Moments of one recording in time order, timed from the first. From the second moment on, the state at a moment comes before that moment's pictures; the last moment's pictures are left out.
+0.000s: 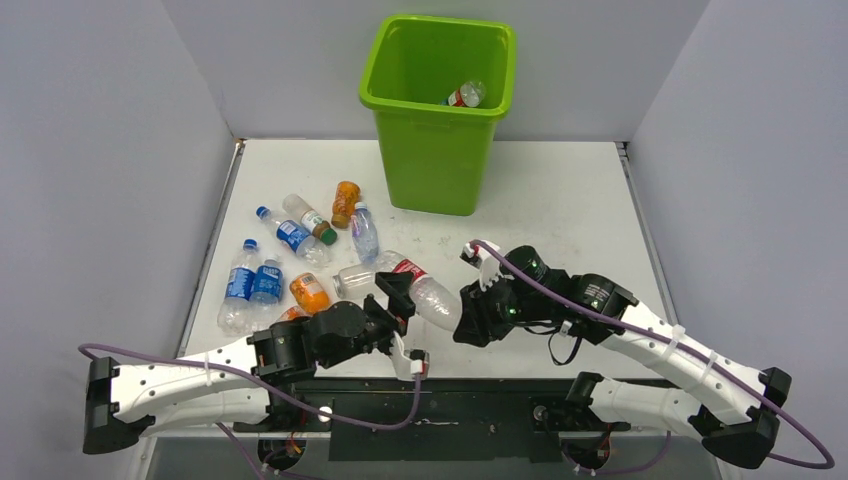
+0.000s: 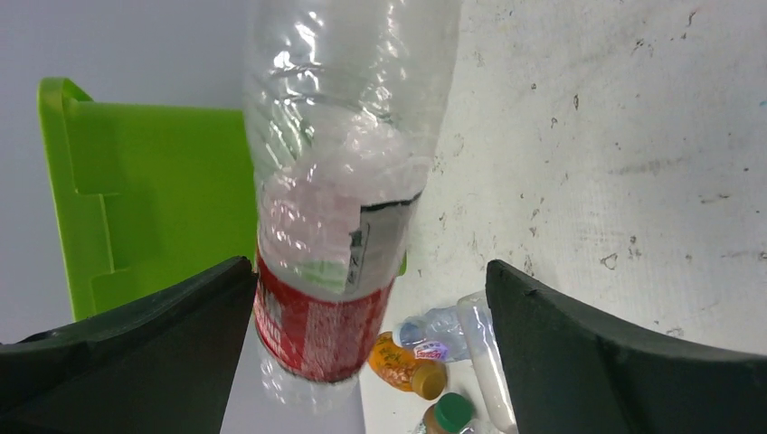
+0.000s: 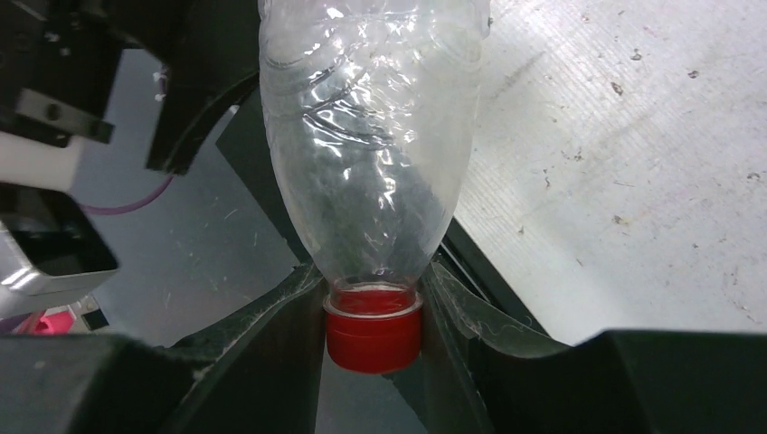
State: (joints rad) left arm -1.27 0.78 0.64 -0.22 -0.26 1.13; right arm 0.96 0.97 1.05 -0.84 -0.26 0.41
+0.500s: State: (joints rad) left arm -1.26 0.90 0.69 -0.15 -0.32 1.26; right arm 1.02 0.97 1.08 -0.84 -0.28 0.42
